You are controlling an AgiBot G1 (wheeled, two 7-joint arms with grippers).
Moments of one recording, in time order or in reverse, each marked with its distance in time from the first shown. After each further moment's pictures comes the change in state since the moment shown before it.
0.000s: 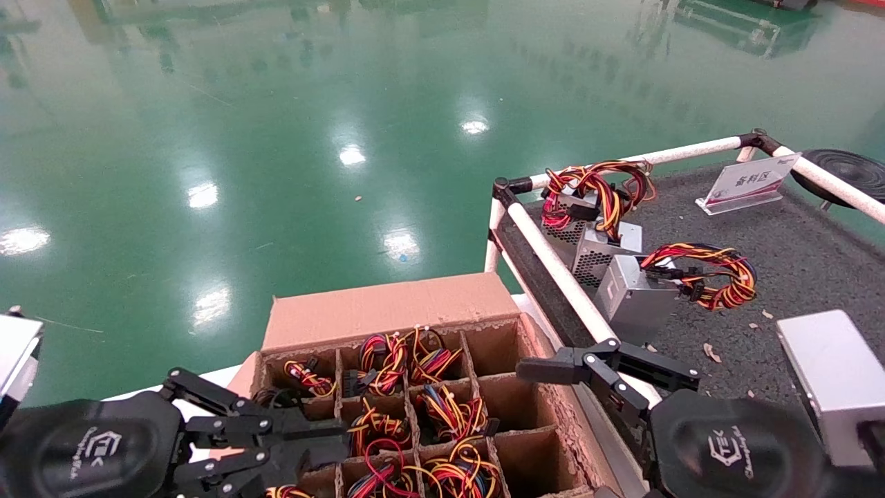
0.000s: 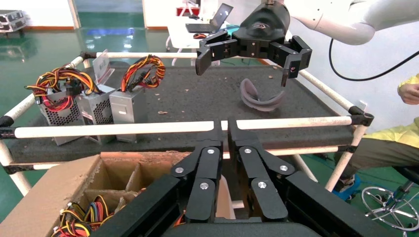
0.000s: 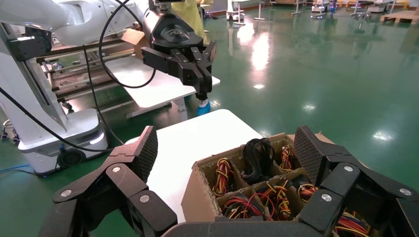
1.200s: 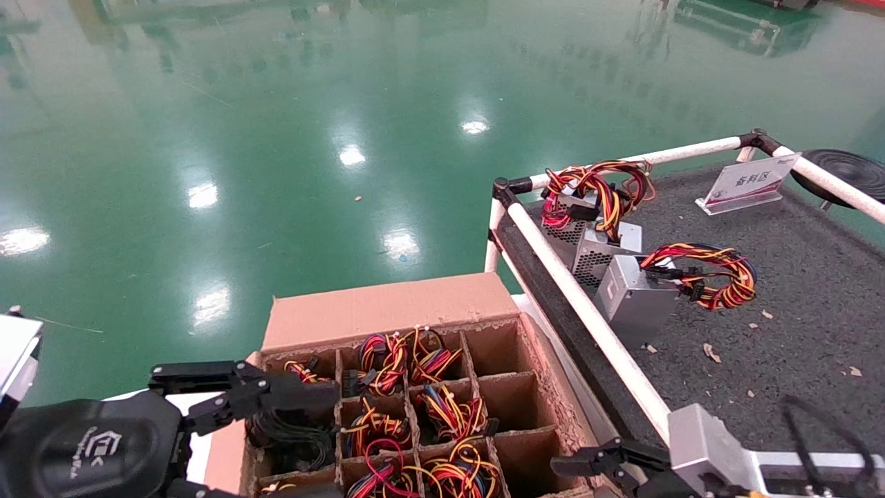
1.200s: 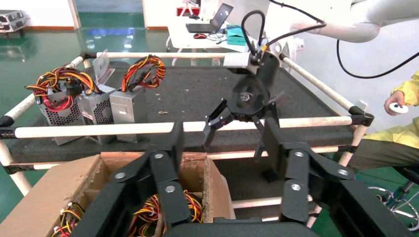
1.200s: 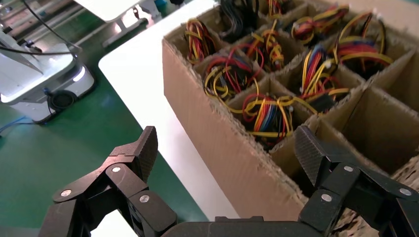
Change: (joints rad) left arm 0.000 0.000 0.000 0.000 0.000 0.000 0.000; right arm -0.015 0.014 -0.142 -0.033 -0.303 0.082 0.118
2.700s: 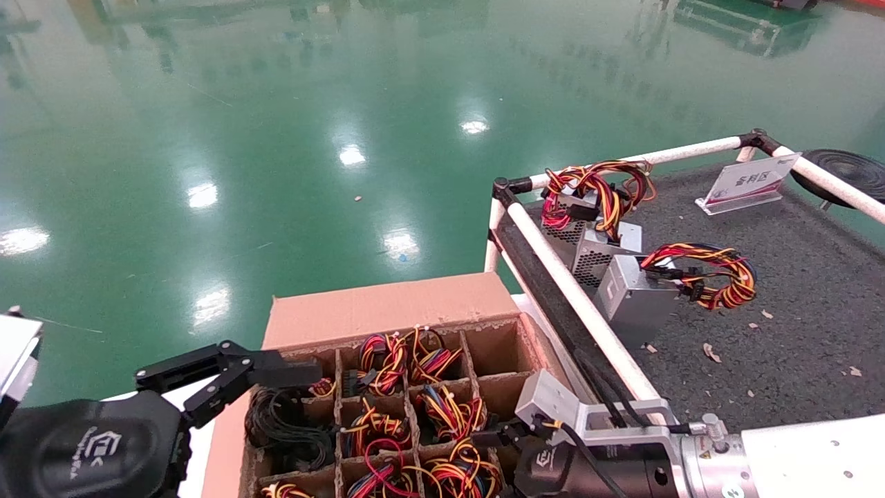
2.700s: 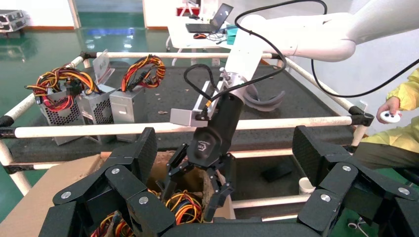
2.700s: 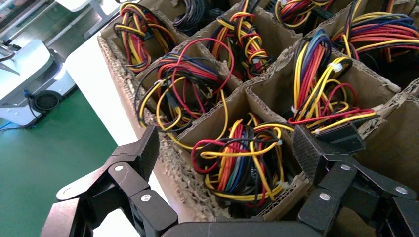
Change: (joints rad) left arm 0.000 0.000 0.000 0.000 0.000 0.000 0.000; right arm 0.172 -0.293 -0.166 -0.162 -0.286 0.123 0.147
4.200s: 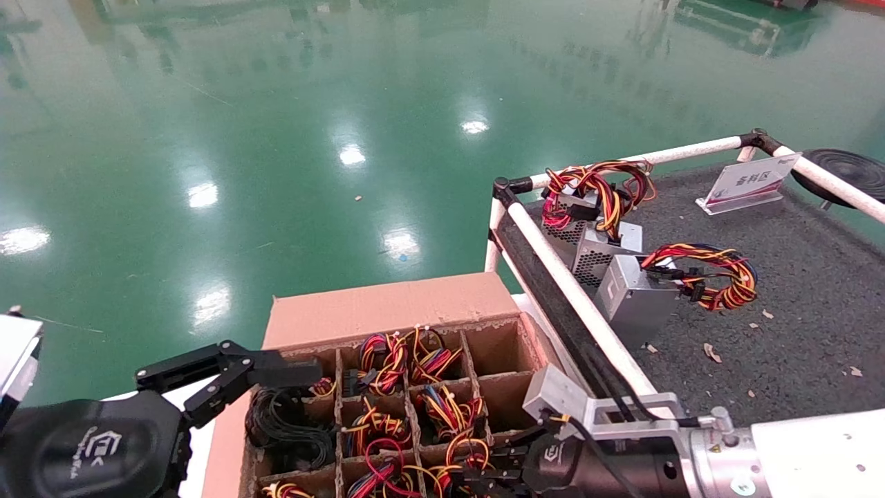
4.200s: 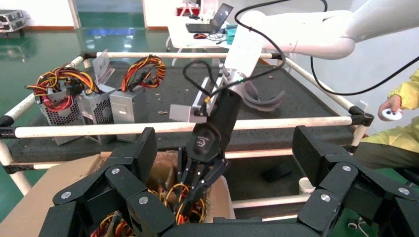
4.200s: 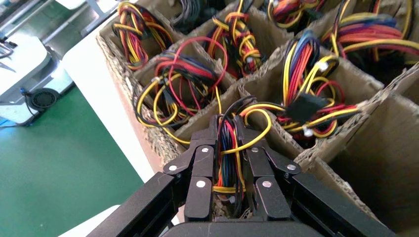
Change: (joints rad) left arm 0.000 0.000 0.000 0.000 0.000 0.000 0.000; right arm 0.023 0.018 0.010 0.013 0.009 -0.009 0.018
